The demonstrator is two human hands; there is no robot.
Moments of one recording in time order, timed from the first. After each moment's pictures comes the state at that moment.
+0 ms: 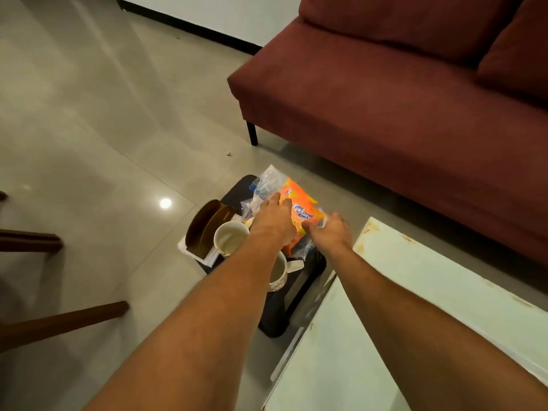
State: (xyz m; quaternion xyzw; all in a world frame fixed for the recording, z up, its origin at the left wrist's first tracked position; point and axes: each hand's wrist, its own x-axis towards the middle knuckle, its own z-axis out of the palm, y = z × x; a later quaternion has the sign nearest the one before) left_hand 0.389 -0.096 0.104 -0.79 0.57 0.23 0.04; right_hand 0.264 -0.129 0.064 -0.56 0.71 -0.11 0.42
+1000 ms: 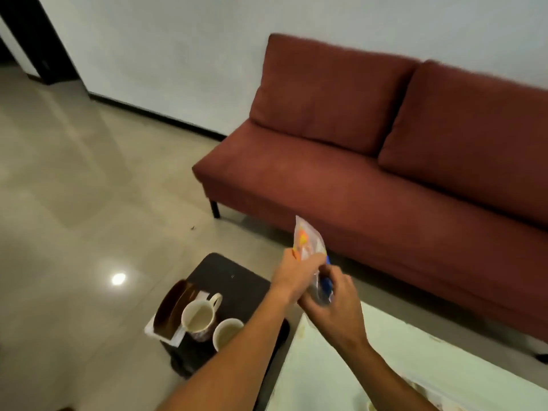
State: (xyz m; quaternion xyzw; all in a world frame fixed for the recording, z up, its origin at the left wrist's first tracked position) left_hand 0.276 -0.101 0.255 -0.67 0.33 0.55 -0.37; right_hand 0.157 -0.066 0.232 -0.67 0.56 -0.35 0.34
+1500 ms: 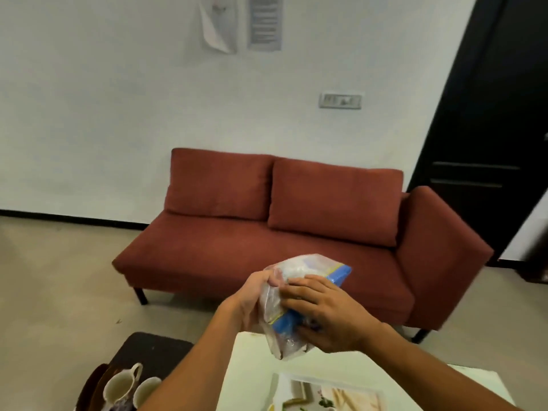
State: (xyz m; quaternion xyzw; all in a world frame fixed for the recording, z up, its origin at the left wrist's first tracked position) left_hand 0.078 -0.002 0.478 -0.36 0.32 0.83 -0.27; right_hand -0.130 0.040 0.479 -0.93 0.31 -0.18 -0.04
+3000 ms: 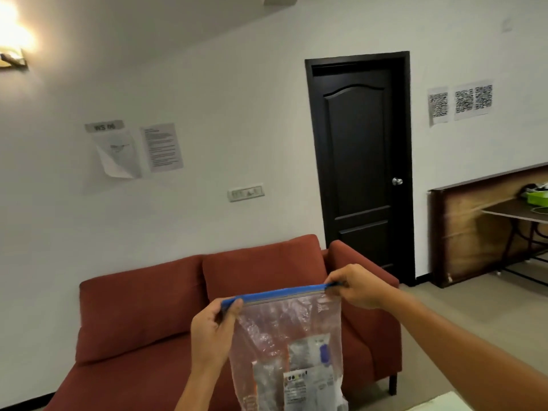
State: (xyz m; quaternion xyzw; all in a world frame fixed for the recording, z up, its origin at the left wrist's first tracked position) left_hand 0.014 -0.026 0.621 -0.34 0.68 0.29 -0.58; right_hand -0.318 0.050 0.658 -0.71 0.64 -0.29 0.06
